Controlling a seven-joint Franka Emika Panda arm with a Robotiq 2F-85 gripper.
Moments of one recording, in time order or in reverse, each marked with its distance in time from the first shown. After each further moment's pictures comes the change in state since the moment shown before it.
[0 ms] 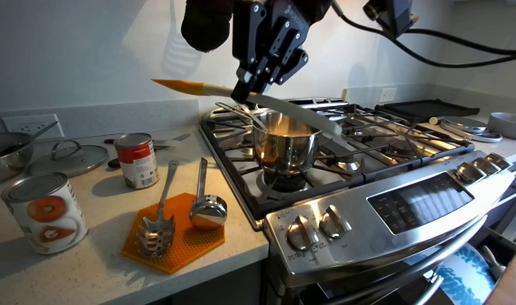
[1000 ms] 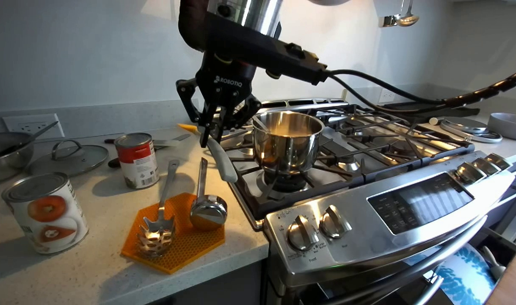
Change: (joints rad) arm -0.120 0.380 0.179 0.208 -0.401 0.201 0.730
